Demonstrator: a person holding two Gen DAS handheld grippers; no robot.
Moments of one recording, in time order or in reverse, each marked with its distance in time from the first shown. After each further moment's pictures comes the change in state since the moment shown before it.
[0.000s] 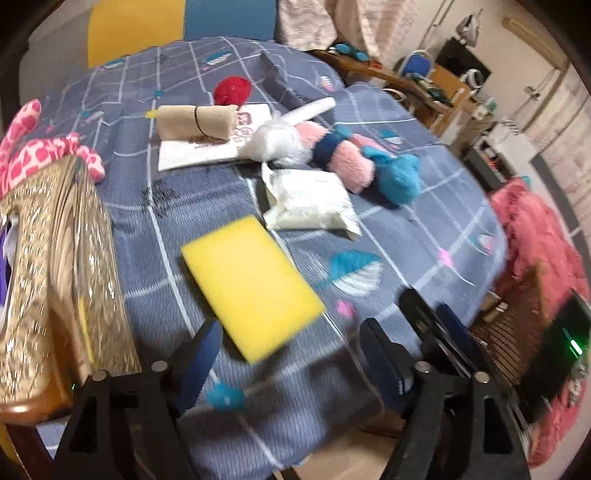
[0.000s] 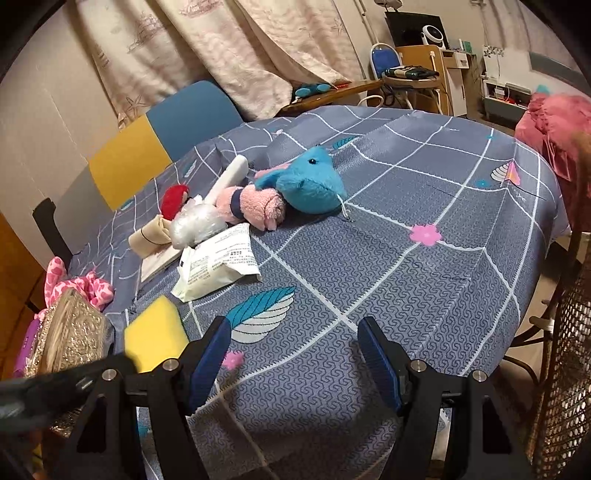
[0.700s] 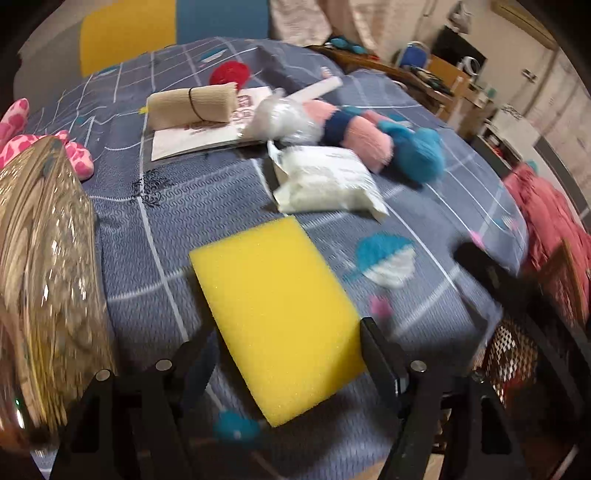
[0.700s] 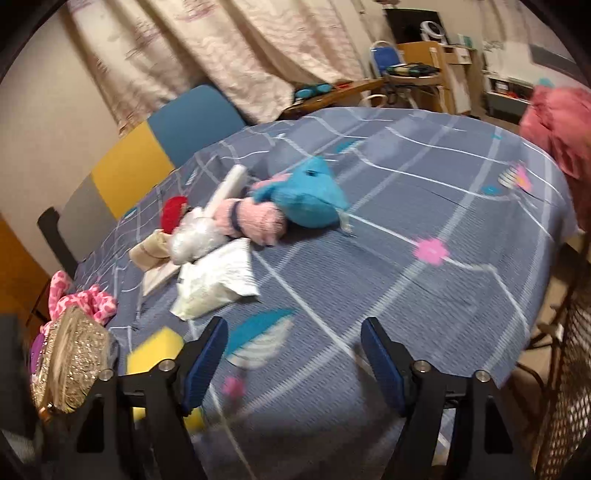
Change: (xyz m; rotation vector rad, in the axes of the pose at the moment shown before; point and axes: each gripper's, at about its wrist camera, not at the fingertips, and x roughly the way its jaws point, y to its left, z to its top) left arm 0.022 0.020 -0.034 0.083 -0.029 -0.004; right arm 0.005 -0.014 0.013 0.036 -0.011 0.030
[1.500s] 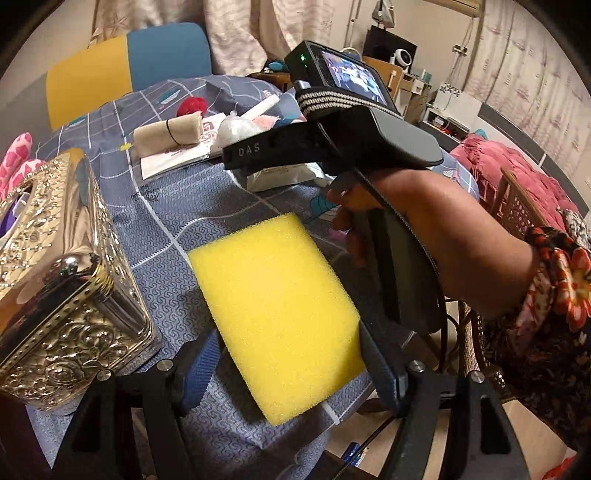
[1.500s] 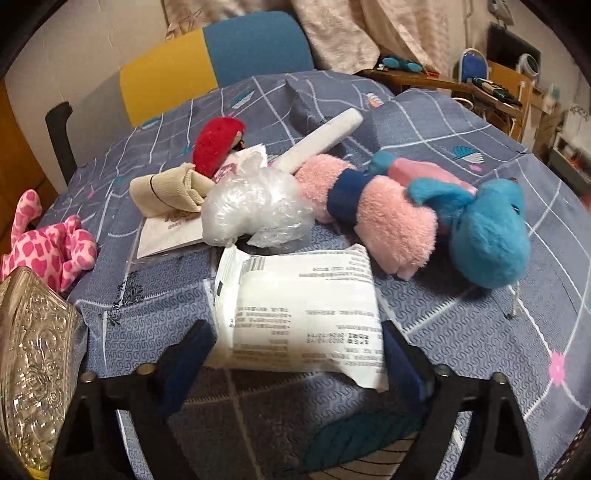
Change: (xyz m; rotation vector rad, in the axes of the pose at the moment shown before) left arm -0.047 -0.008 -0.063 0.218 -0.117 -0.075; right arm 0.124 0.108 0.031 -0.344 0.213 -0.013
